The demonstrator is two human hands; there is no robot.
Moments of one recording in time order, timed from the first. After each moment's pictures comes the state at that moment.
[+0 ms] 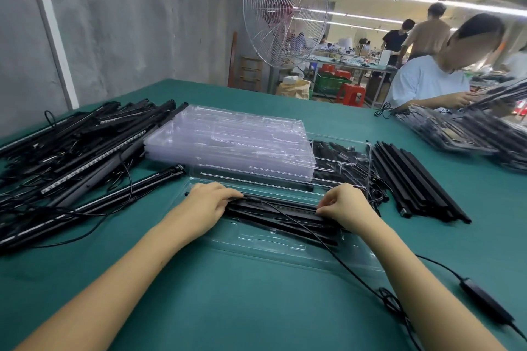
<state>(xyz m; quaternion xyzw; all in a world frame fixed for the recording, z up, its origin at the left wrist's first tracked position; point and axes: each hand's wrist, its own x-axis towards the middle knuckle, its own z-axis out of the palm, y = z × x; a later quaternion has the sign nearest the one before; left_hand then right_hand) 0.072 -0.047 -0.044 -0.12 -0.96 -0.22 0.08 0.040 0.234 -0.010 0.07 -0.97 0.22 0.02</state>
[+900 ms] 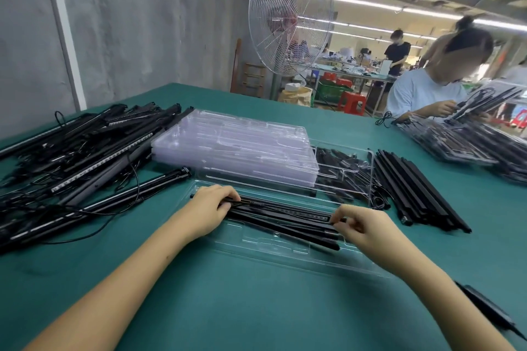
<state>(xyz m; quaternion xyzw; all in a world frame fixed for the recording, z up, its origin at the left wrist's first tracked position) 0.071 -0.050 -0.045 -0.11 -0.95 -0.28 0.07 0.108 0.252 0.006 0.16 -0.95 0.24 0.05</state>
